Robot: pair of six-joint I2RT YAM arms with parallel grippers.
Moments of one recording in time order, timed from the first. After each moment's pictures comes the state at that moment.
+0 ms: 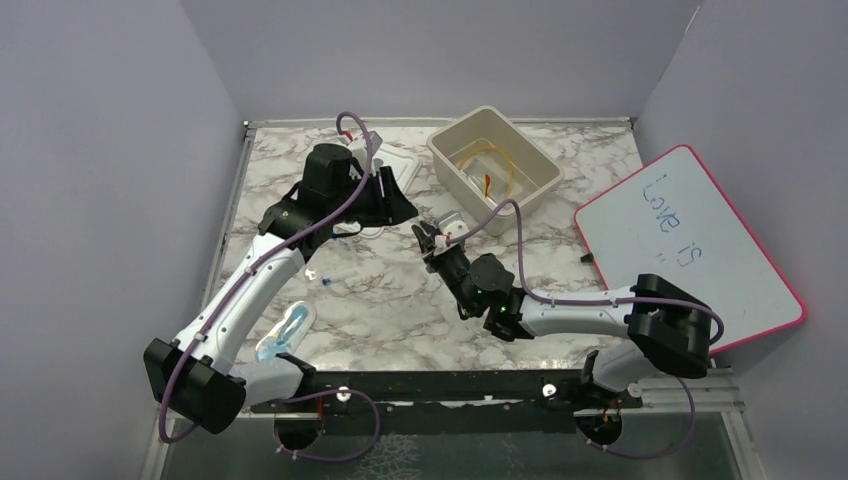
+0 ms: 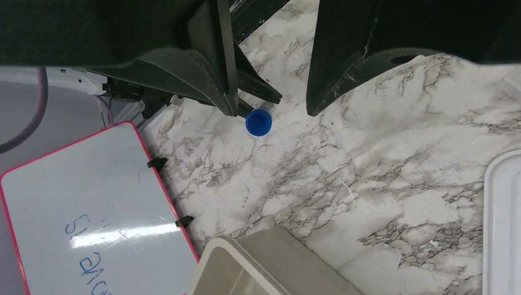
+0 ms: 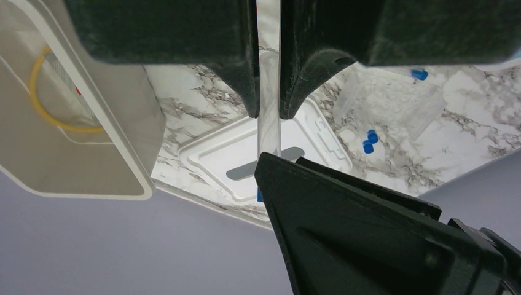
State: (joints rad) left arm -0.46 1.20 1.22 -0.53 0.38 -0.52; right arm 1.17 1.48 0.73 0.93 0.59 -0.20
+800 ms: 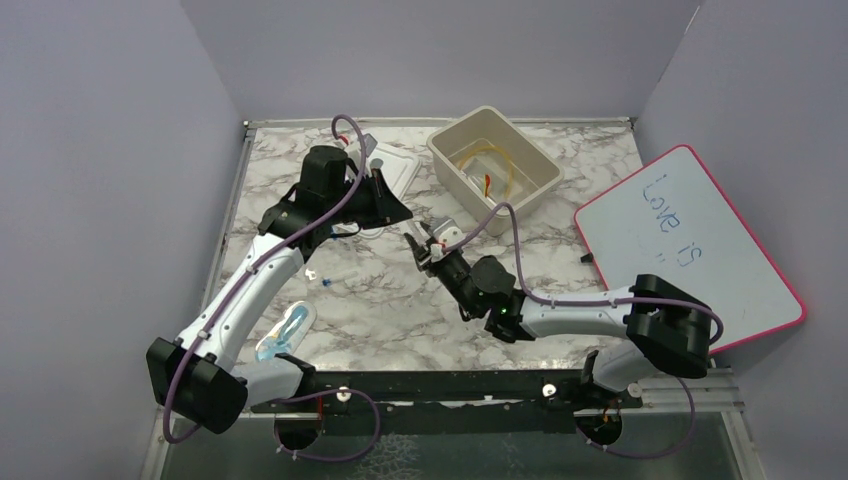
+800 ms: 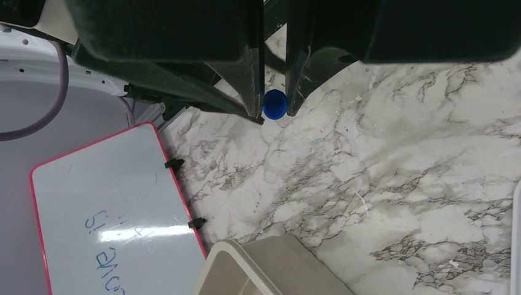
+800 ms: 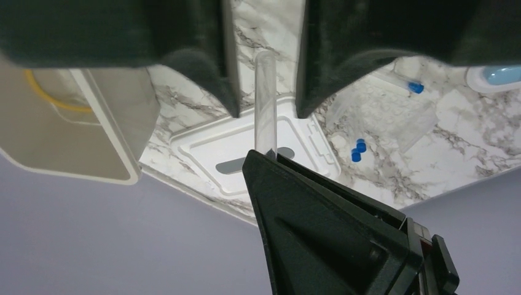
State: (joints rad) left arm -0.42 1.21 1.18 -0.50 0.44 -0.60; right arm 1.17 1.48 0.71 0.95 0.51 -0.26
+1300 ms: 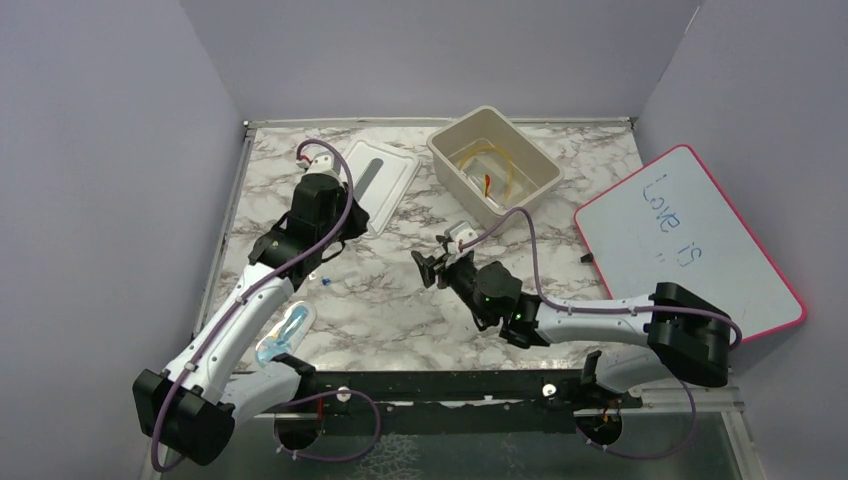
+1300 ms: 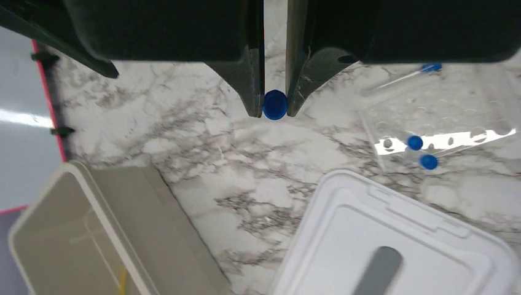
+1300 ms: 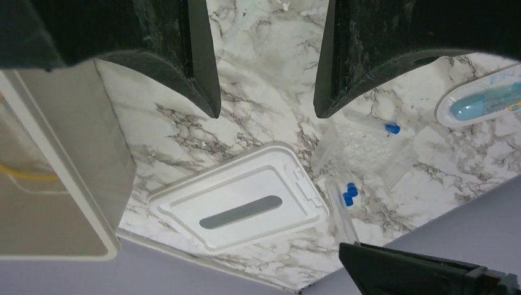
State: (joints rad) left arm -0.42 1.06 1.00 -0.48 -0.02 -0.53; right arm 1.17 1.39 0.63 0.81 0.52 -0.07
